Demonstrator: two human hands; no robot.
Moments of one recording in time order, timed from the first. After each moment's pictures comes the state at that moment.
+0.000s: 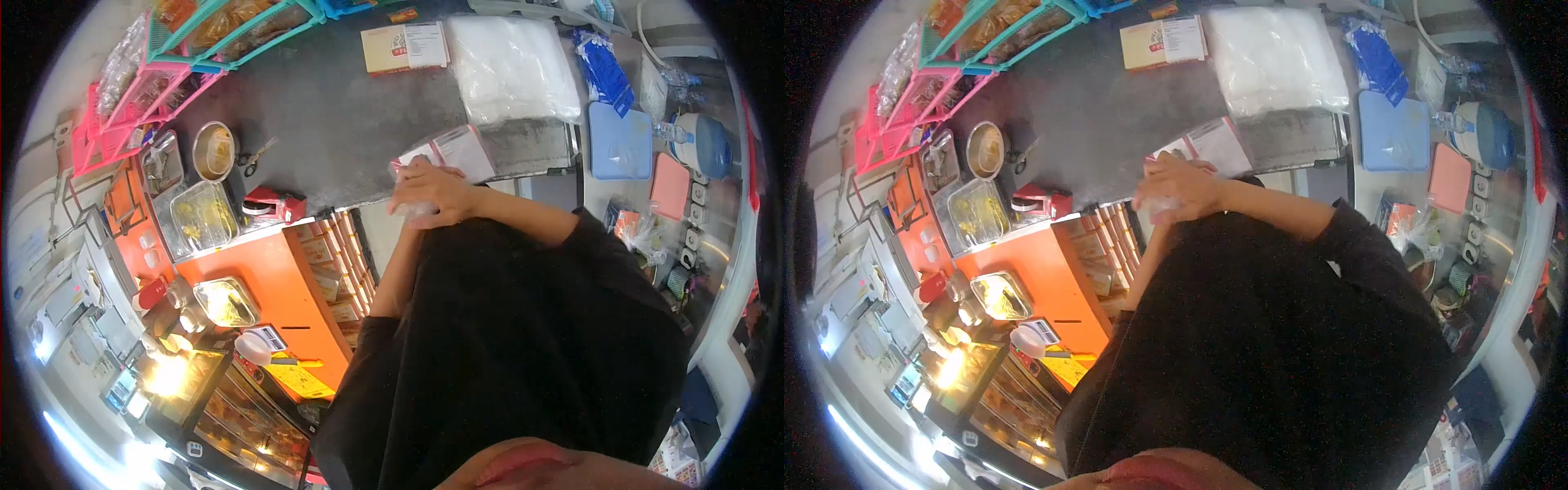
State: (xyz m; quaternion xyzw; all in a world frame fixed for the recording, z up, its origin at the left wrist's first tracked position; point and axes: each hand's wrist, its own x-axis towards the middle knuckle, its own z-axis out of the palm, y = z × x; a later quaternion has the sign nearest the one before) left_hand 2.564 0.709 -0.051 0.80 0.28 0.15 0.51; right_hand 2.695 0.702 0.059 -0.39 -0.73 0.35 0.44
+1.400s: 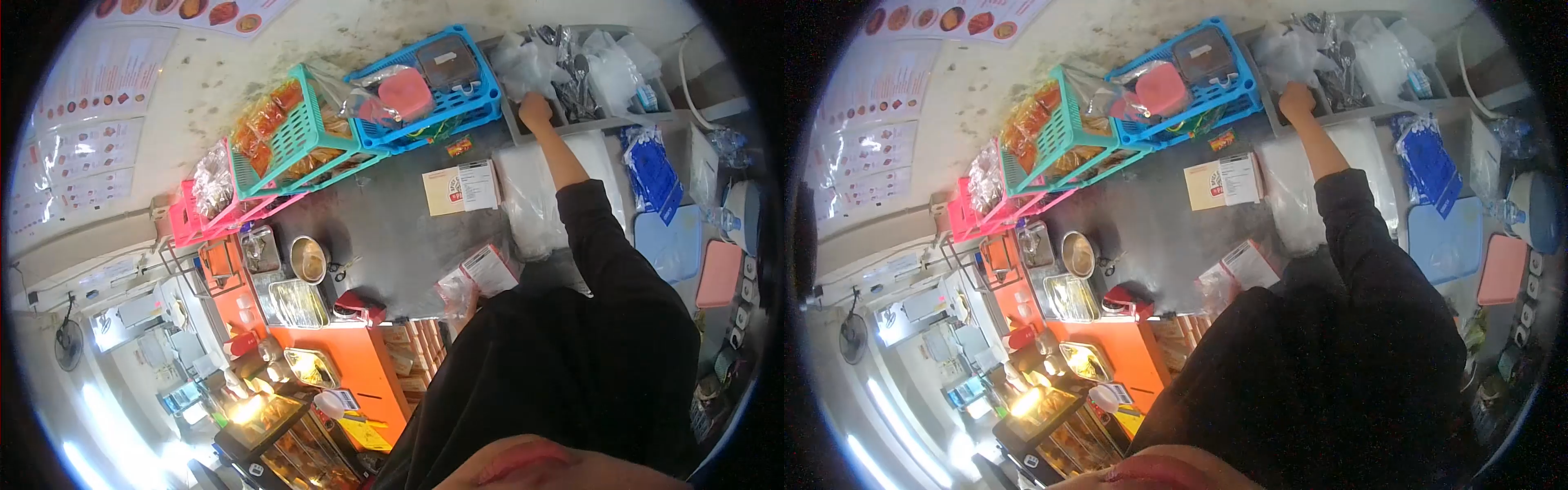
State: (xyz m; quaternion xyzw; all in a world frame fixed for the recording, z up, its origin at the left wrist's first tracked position) left_hand 2.618 0.730 -0.019 0.39 0.65 0.28 0.59; right_hand 3.052 0.945 -0.110 -0.92 -0.28 0.17 0.20
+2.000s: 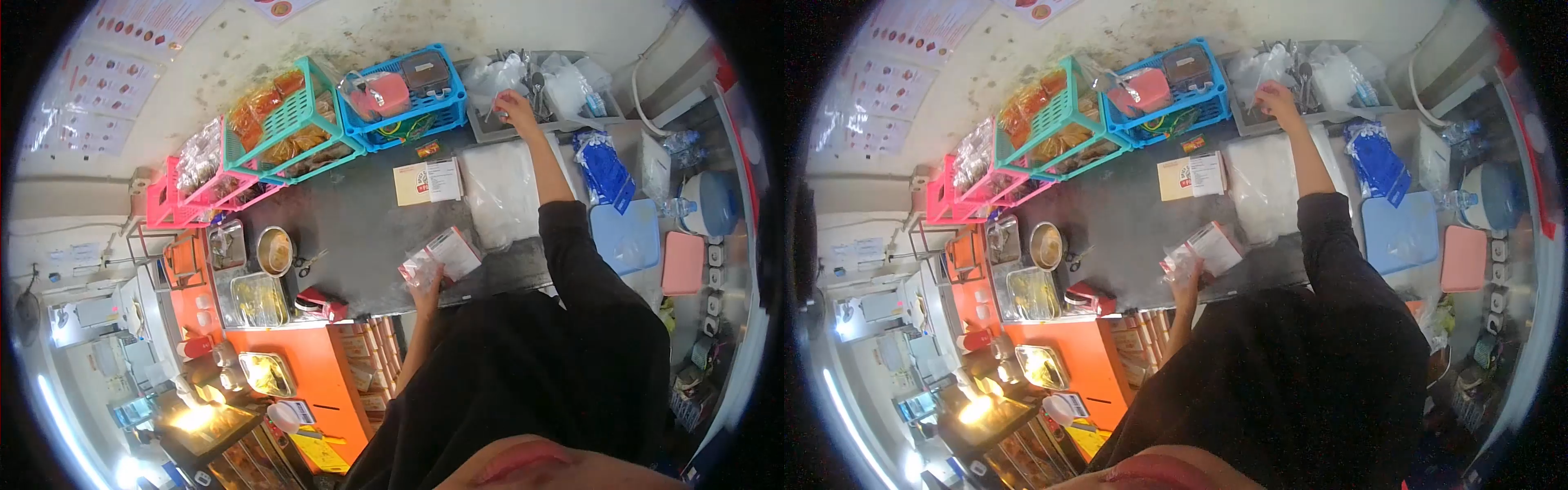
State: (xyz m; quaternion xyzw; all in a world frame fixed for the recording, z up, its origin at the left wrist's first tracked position) left_hand 2.596 0.741 -0.048 0.54 0.54 0.29 0.58; right_hand 3.054 0.875 -0.012 -0.61 -0.22 0.38 0.66
